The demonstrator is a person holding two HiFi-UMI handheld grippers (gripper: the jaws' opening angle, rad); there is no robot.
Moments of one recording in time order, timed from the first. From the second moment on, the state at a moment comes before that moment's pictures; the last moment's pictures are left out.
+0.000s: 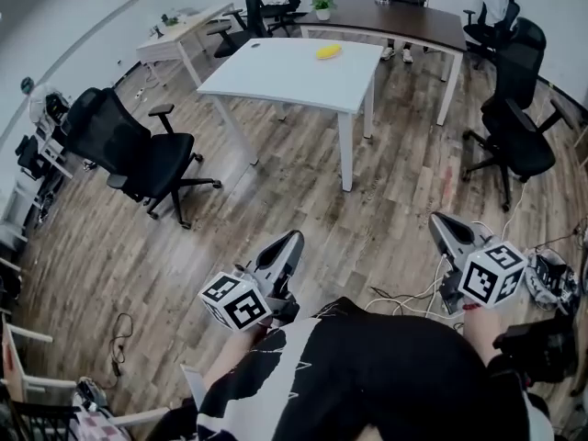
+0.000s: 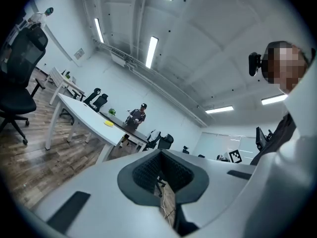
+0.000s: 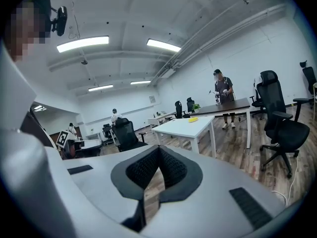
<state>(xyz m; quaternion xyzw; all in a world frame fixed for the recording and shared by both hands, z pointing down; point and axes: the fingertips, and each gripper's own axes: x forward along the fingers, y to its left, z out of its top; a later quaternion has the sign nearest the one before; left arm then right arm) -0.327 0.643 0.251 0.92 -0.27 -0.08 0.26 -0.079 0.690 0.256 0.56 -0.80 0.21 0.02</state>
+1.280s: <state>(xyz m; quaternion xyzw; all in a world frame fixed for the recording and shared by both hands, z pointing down) -0.240 0.381 0.279 0.91 -0.27 -0.07 0.32 -0.026 0.410 0.283 0.52 -0.82 0.23 0.07</state>
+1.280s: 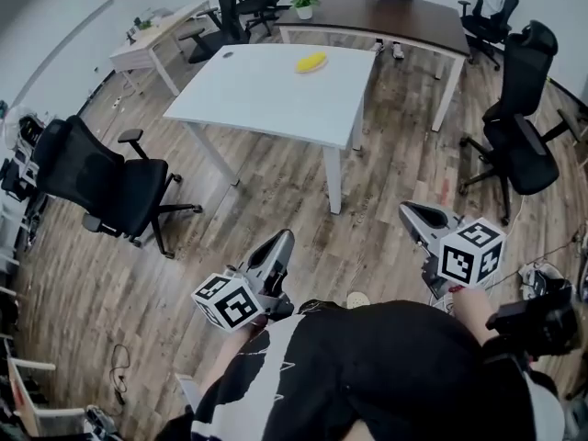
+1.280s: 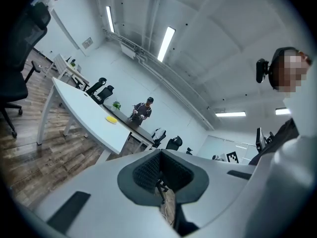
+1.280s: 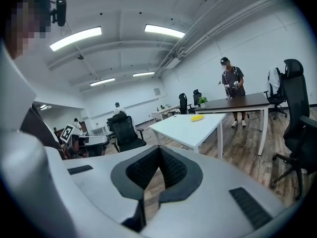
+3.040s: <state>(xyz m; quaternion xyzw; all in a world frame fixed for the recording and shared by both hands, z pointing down) -0.176 -0.057 0.287 0.94 -0.18 -0.04 0.30 0.001 -0.019 0.310 0.54 -0.80 0.27 0.02</state>
